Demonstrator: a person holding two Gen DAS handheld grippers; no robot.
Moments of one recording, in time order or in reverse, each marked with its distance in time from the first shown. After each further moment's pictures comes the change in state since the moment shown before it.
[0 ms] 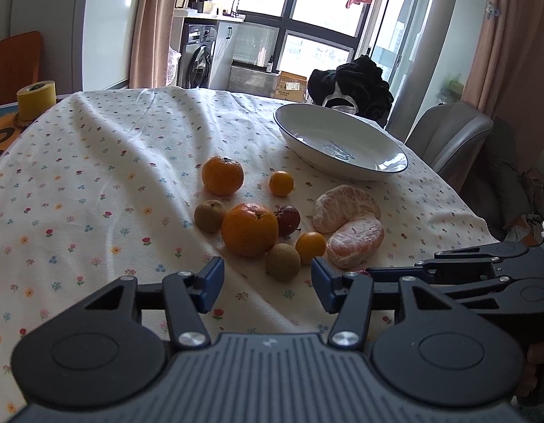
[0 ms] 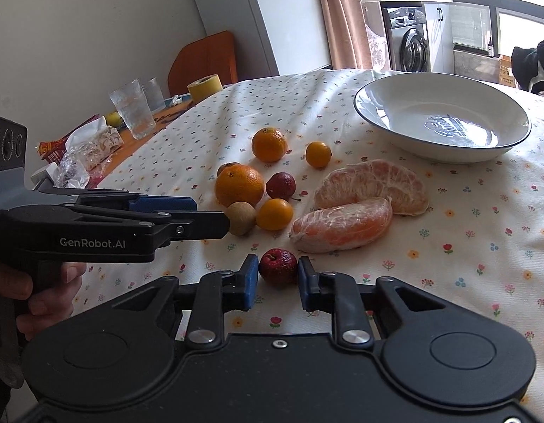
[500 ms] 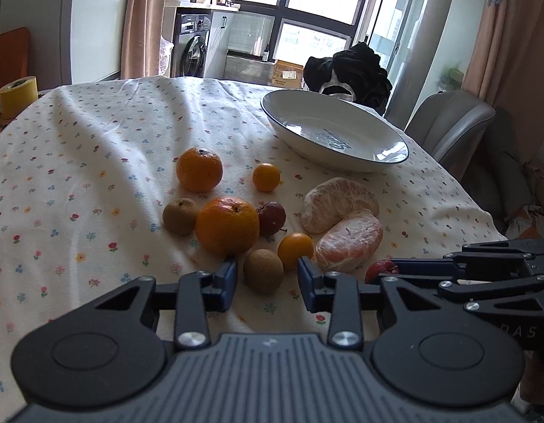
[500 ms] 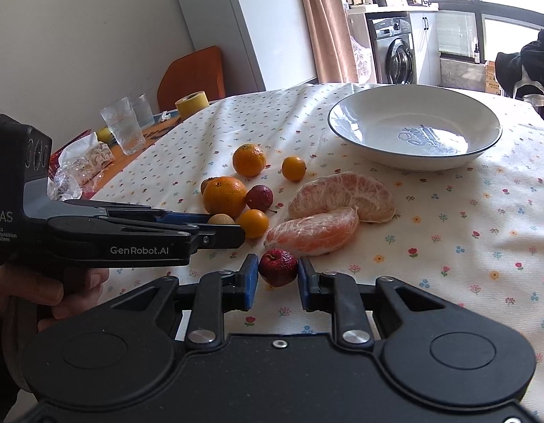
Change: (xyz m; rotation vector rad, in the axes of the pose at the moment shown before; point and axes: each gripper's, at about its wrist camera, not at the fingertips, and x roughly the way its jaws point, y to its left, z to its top) left arm 0.027 -0.014 0.005 0.006 0.040 0.002; right arm -0.018 -0.015 0.000 0.021 -0.046 -0.036
